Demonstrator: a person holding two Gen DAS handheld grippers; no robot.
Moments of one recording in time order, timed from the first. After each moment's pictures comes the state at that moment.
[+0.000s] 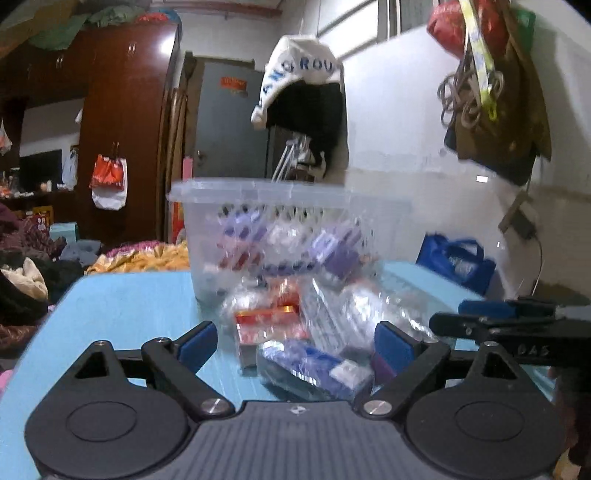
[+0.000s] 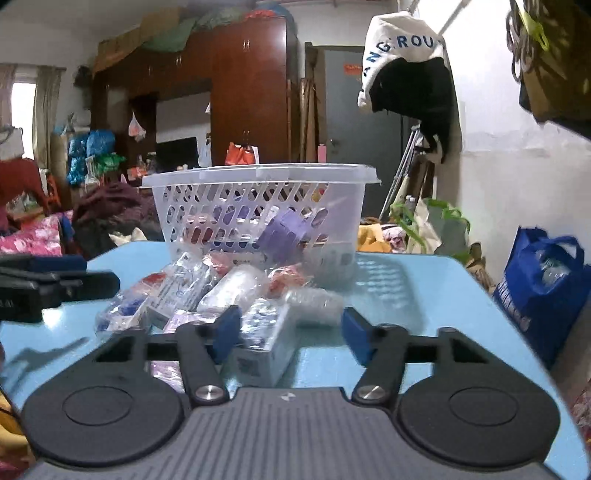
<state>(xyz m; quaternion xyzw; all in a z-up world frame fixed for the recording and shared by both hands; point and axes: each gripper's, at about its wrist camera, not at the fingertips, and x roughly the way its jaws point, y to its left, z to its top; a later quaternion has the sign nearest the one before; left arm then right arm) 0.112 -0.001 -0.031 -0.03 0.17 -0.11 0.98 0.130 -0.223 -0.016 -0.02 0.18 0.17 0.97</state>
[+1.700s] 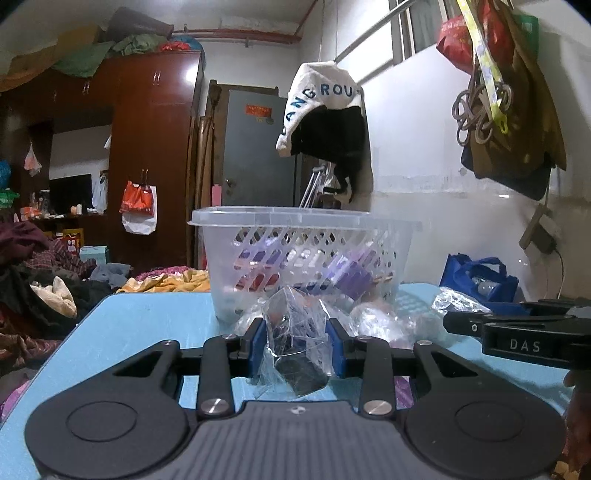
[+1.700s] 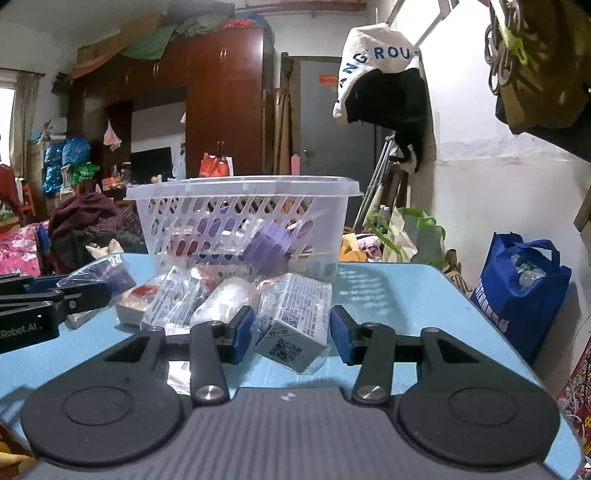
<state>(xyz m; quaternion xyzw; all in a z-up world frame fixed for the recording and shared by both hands) 0.085 -0.015 -0.025 -0.02 0.12 -0.06 0.99 0.121 -0.205 -0.011 -0.03 0.15 0.10 0.98</state>
